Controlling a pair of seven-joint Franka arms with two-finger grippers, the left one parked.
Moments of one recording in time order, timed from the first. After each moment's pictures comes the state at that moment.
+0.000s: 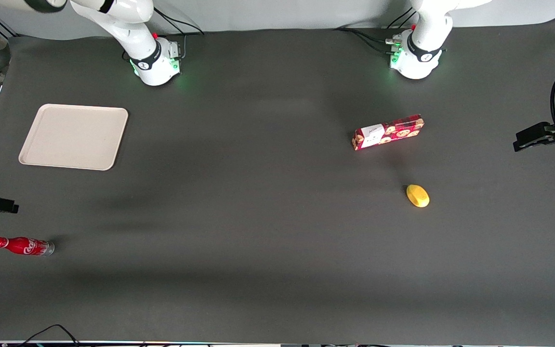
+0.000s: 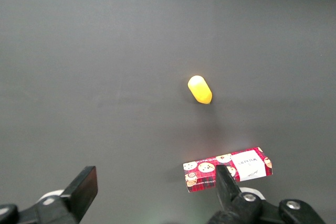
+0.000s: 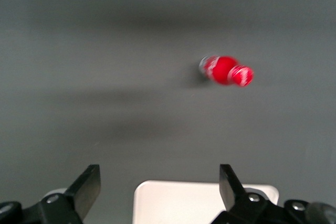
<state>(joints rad) -0.20 0.53 -0.07 -1.17 -0.06 1.64 -0.24</state>
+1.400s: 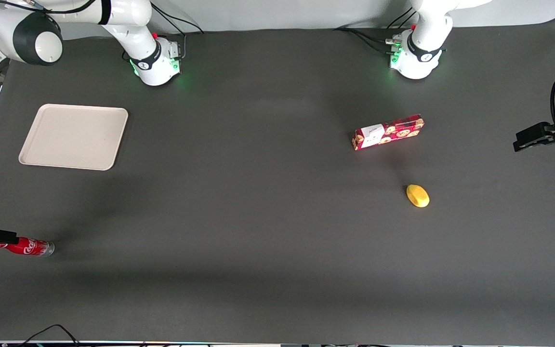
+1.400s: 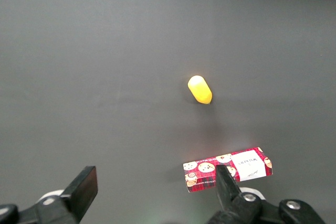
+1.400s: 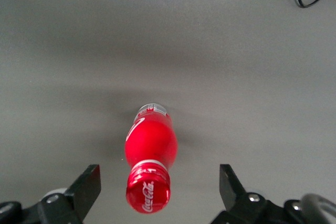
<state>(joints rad) -0.36 0.84 -0.05 -1.08 -0.06 1.97 -0.47</state>
